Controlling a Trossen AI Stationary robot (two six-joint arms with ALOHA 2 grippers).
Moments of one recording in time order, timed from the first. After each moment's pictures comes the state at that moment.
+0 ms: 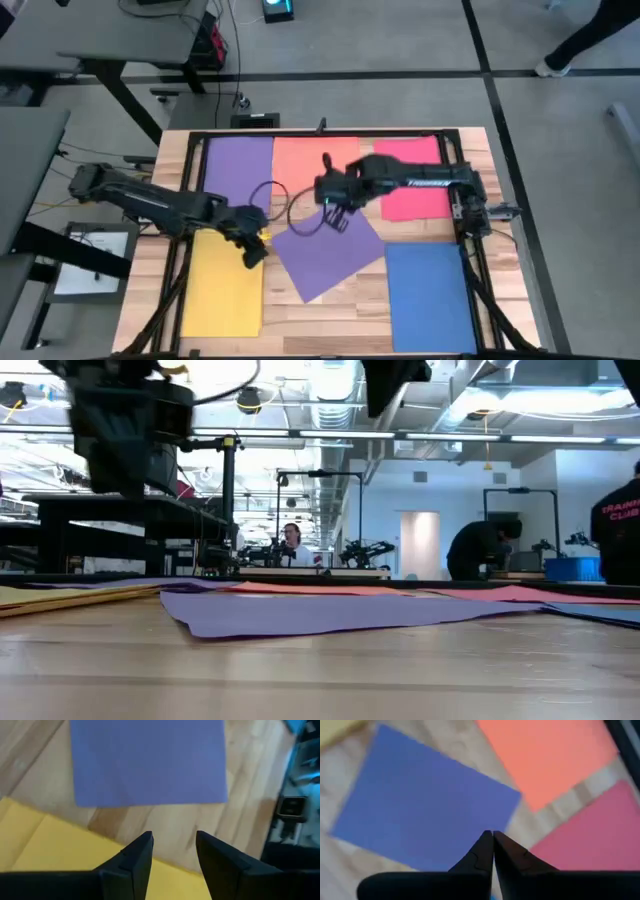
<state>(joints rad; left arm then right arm) -0.18 1.18 0.74 -0.47 0.13 -0.78 0.03 1.99 2.17 -1.55 0.25 0.57</state>
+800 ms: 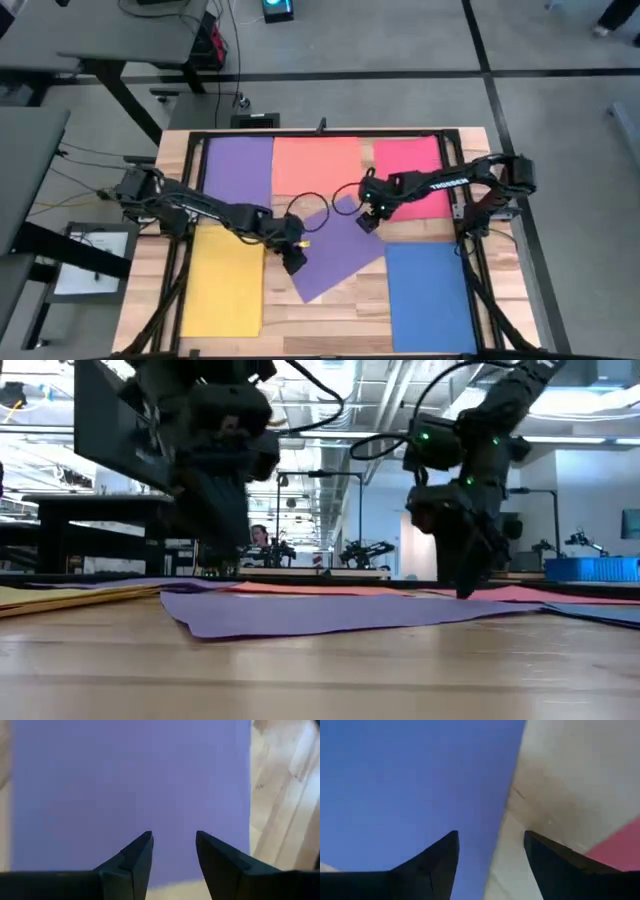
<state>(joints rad) -0.17 1.66 0.93 -0.21 0.06 -0.74 -0.19 1.61 0.78 -0.37 -0.19 0.70</state>
